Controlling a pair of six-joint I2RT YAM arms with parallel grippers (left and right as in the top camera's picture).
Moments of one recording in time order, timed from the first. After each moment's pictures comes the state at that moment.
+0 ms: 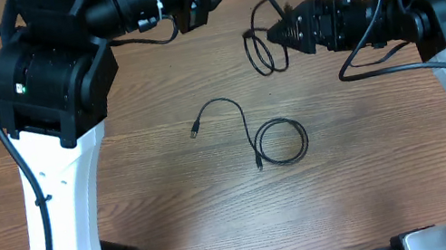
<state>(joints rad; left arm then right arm) -0.39 1.79 2.54 -0.86 0.85 -1.34 0.11 1.56 1.79 -1.12 -0.80 0.23</state>
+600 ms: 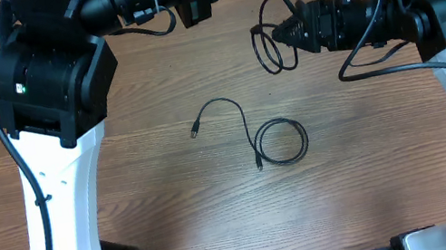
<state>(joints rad) -0.39 1.79 2.54 -0.75 0.91 -1.50 0.11 1.56 1.79 -1.11 -0.81 0.23</state>
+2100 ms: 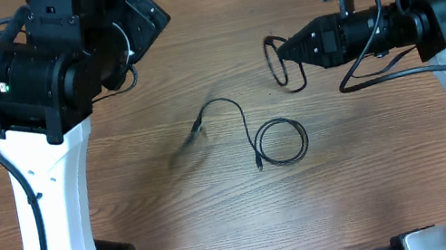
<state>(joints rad) -0.32 1.79 2.54 -1.58 -0.01 -0.95 0.11 1.56 1.79 -1.21 -1.03 0.04</state>
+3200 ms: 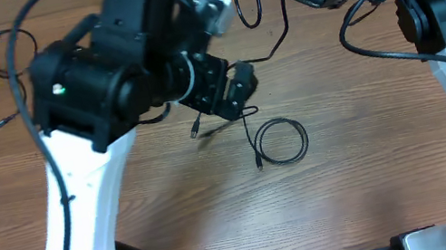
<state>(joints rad) -0.53 1.81 2.54 -1.69 0.31 0.00 0.11 1.56 1.78 -0.31 -1.28 1.00</state>
